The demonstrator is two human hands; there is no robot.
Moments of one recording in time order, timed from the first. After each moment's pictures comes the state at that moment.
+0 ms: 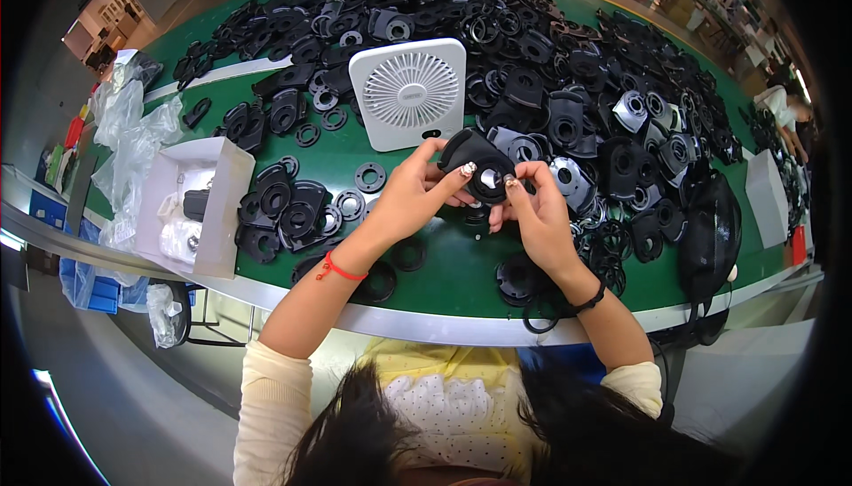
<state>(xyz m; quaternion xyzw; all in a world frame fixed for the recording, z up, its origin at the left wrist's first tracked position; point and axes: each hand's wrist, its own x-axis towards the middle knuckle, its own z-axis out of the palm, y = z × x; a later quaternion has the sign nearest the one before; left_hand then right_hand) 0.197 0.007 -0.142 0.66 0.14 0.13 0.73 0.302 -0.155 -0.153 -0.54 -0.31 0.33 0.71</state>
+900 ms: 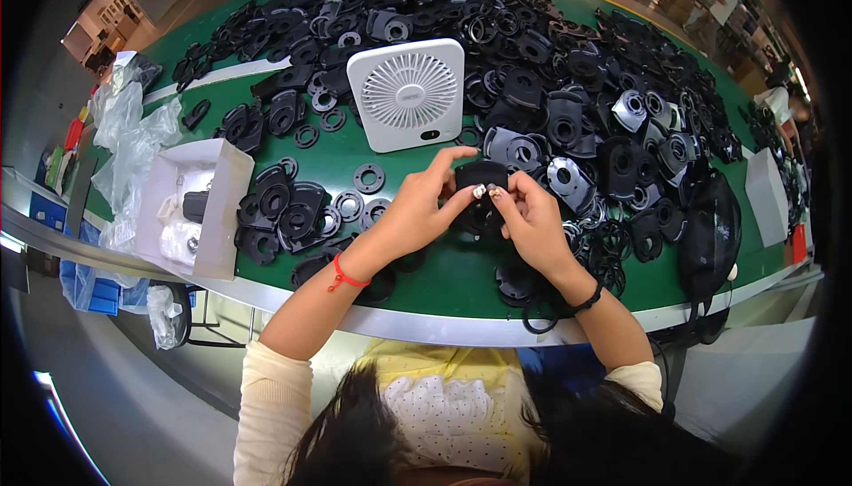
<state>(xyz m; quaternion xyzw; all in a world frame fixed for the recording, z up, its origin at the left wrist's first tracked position) 0.190 0.001 -0.138 0.85 0.08 0.11 0.51 0.304 -0.156 -0.155 -0.68 -0.33 0.29 0.59</state>
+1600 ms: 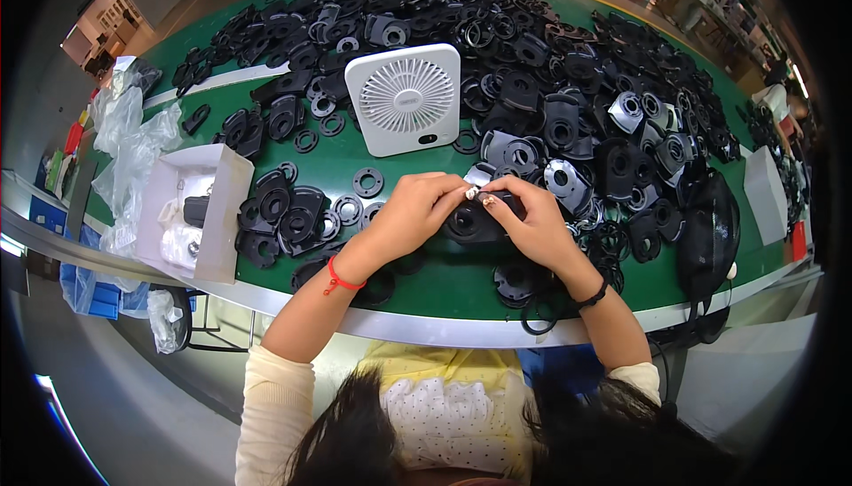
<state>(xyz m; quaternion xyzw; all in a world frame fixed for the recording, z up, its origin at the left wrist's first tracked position) 0.190 0.007 -0.139 0.89 0.01 0.19 0.41 0.315 -0.160 -0.138 -0.71 -0.46 0.21 0.49</state>
